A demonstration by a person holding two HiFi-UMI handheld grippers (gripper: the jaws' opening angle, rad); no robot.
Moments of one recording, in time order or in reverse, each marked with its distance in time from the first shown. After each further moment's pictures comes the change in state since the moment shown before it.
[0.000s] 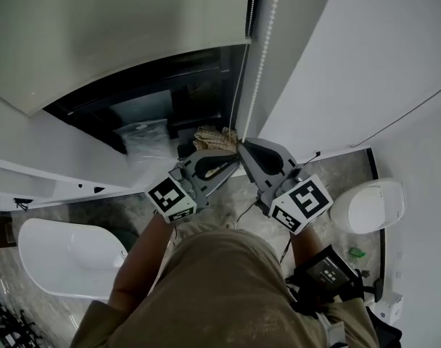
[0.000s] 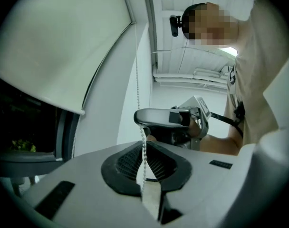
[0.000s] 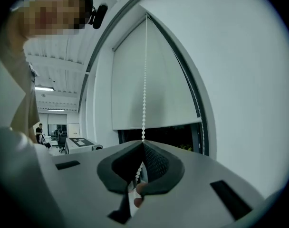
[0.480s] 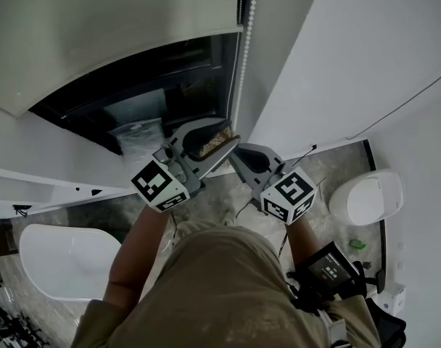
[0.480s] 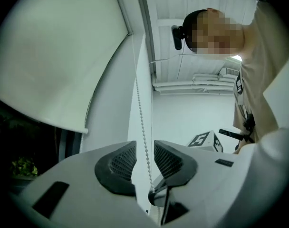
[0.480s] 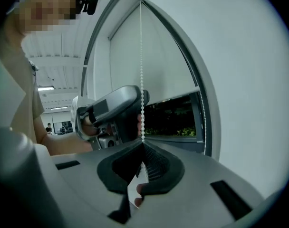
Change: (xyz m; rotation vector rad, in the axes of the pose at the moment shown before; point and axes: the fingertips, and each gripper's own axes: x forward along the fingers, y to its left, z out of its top) left arm 0.010 0.030 0.070 0.075 -0.116 0.036; right arm 0.009 -0.004 -0.064 0.054 0.158 0.039
